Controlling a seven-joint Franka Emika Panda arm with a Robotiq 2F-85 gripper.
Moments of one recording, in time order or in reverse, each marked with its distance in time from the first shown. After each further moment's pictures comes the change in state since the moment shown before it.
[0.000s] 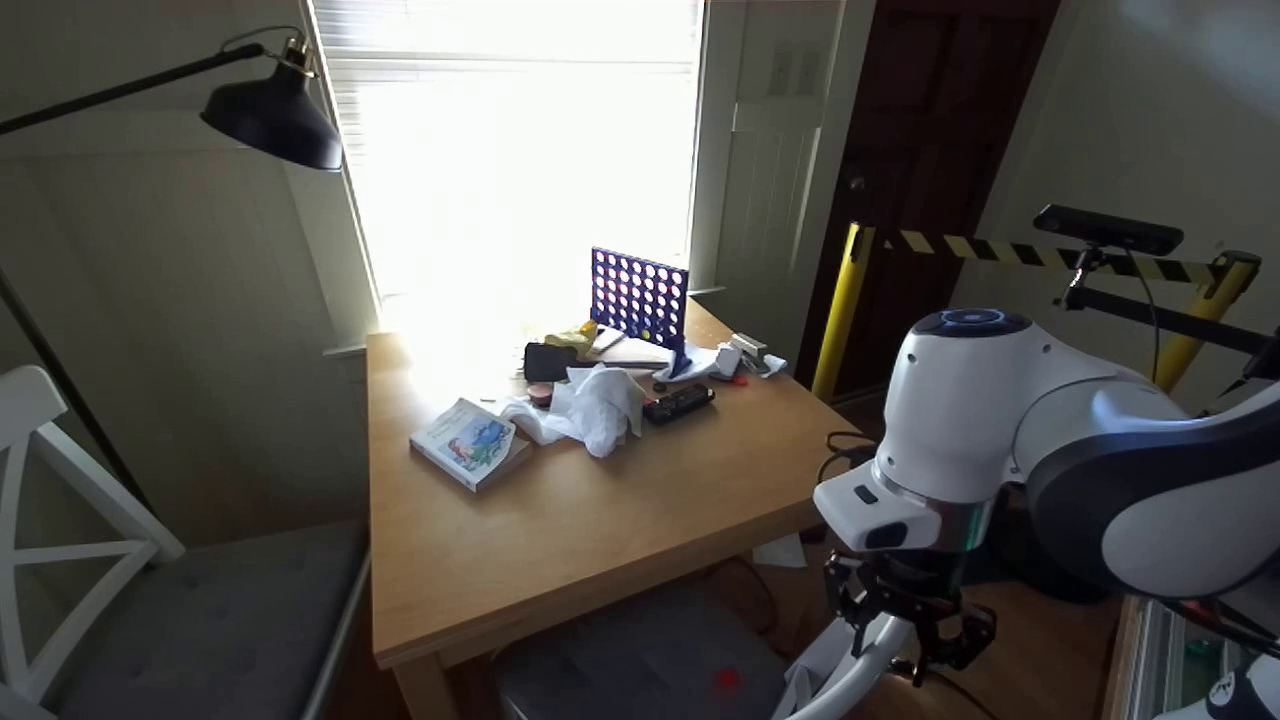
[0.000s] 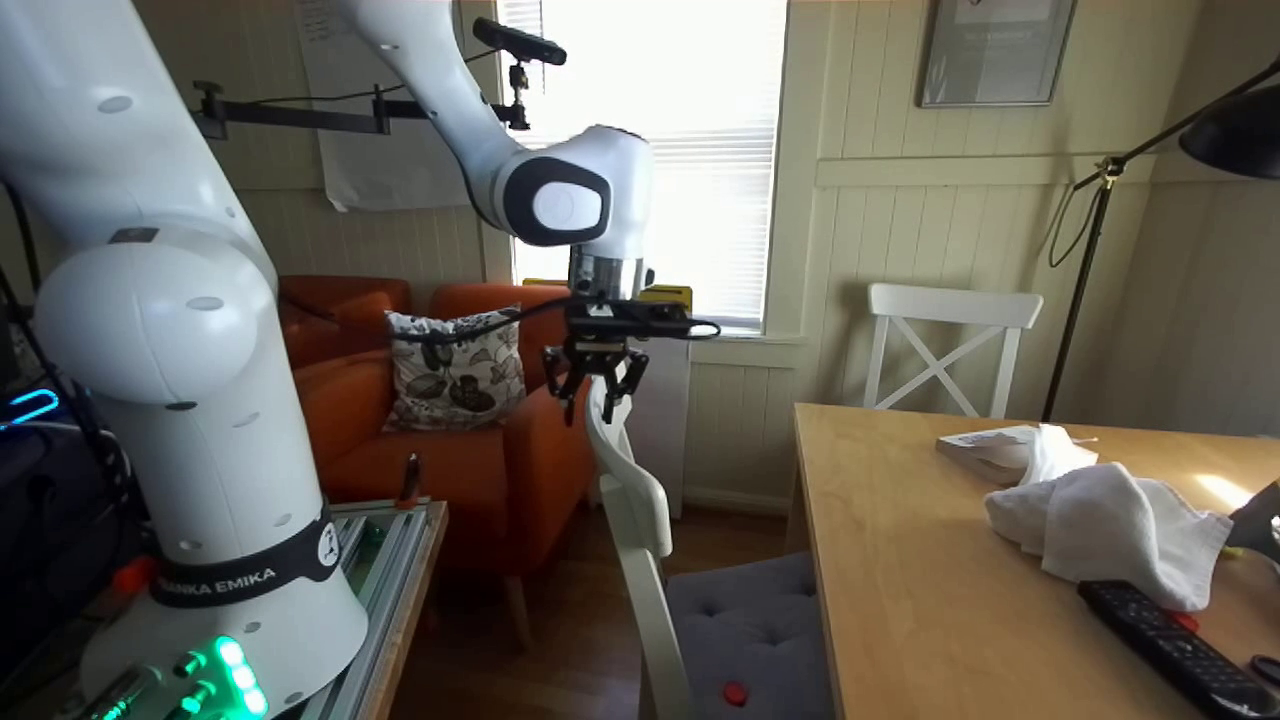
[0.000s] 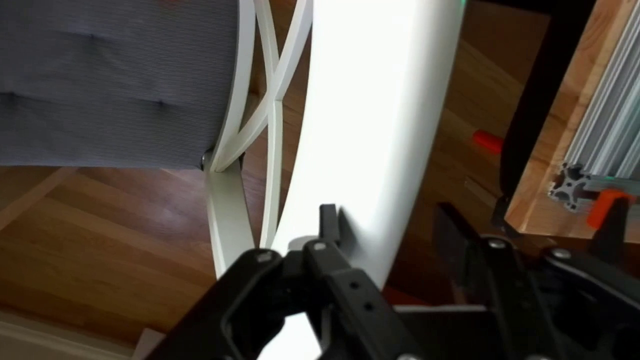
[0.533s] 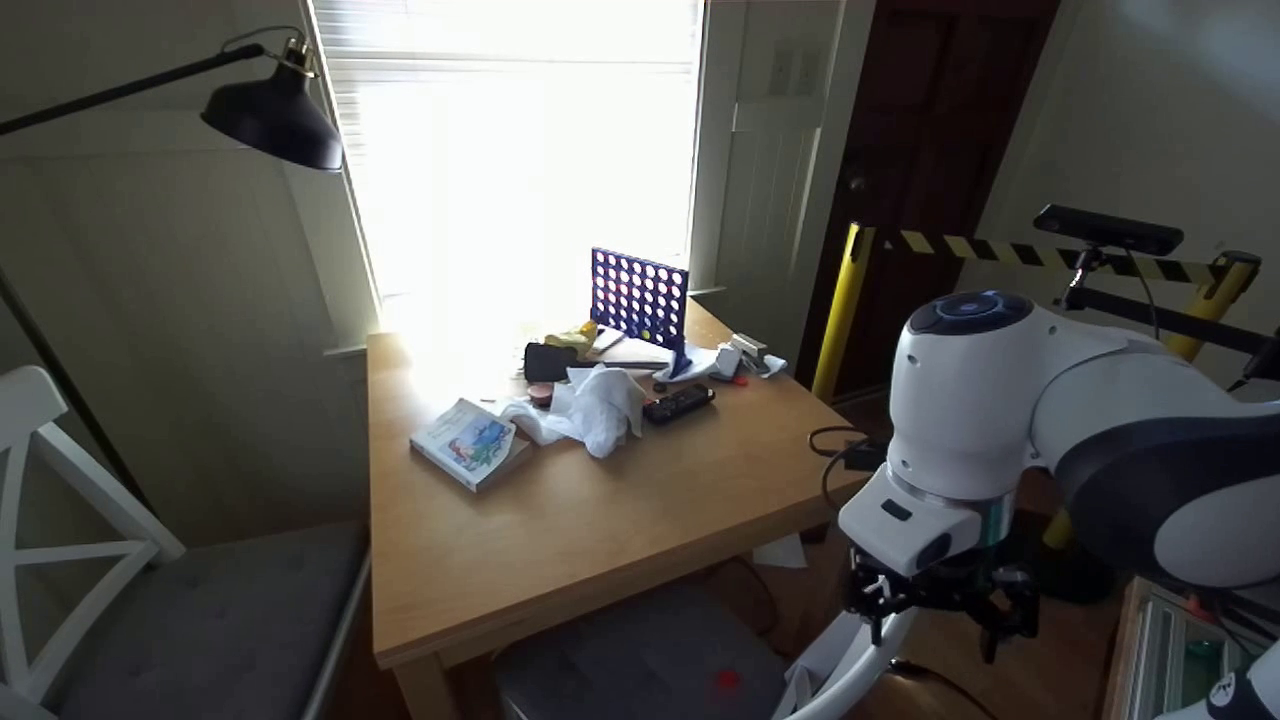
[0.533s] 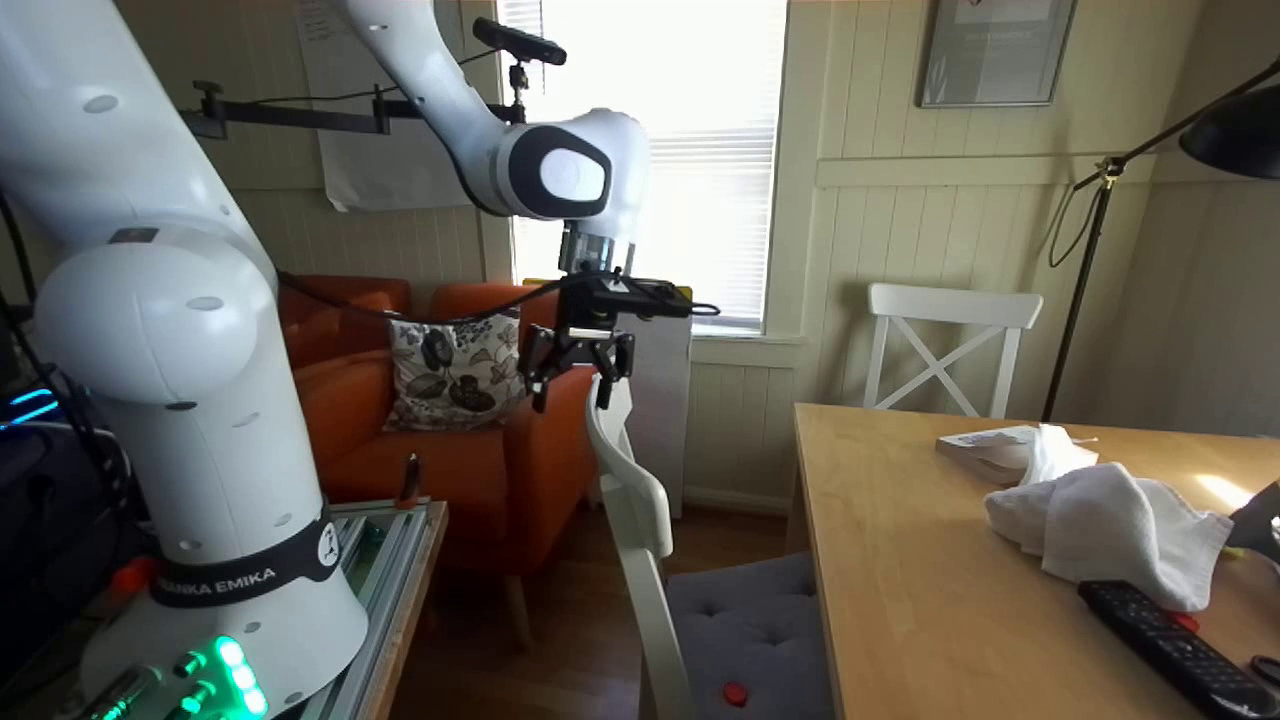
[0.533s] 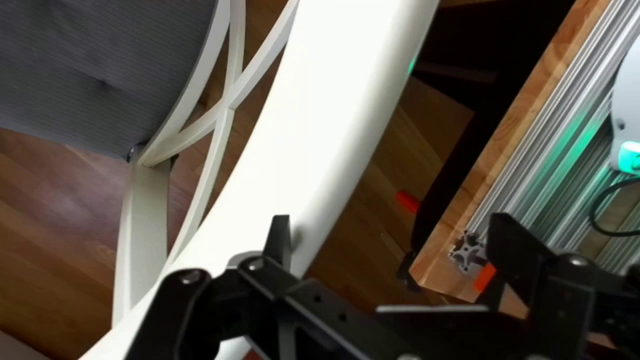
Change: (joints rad) arm 0.000 -0.058 0.010 0.033 -0.133 -0.211 -0.183
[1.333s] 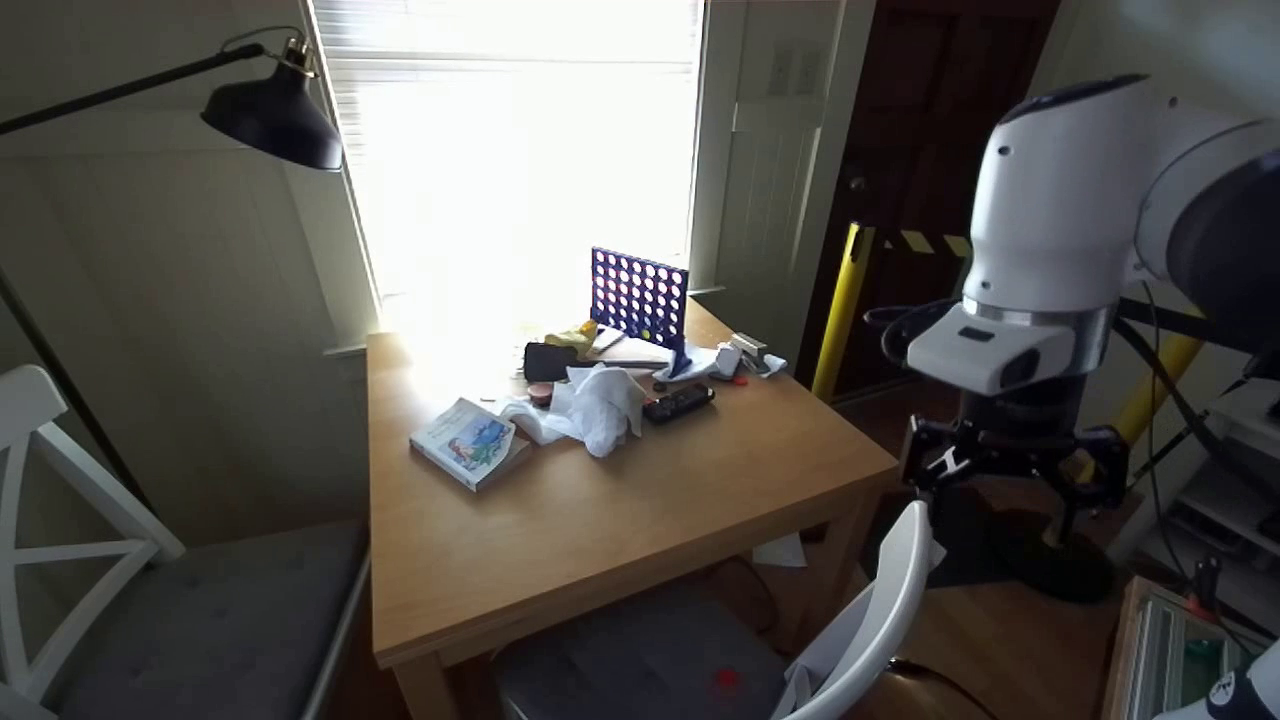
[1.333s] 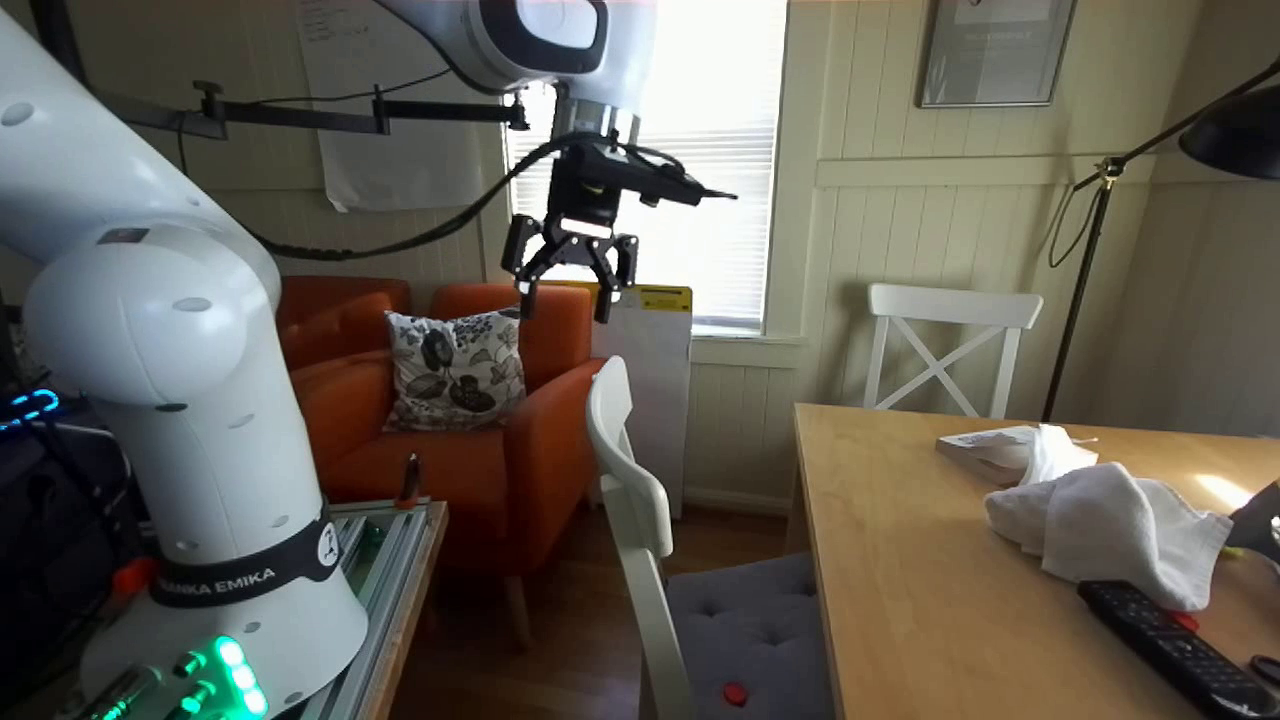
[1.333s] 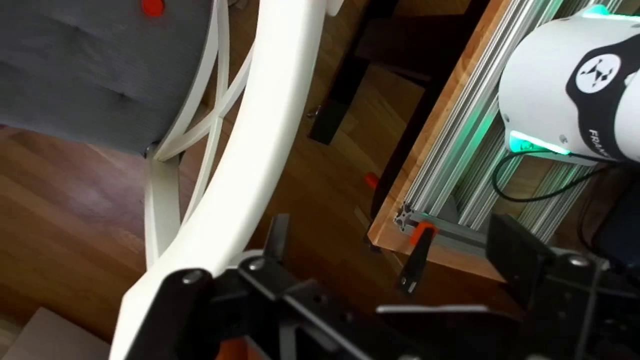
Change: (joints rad) arm -0.049 -0.287 -0.102 0.116 -0.016 -0.394 -0.042
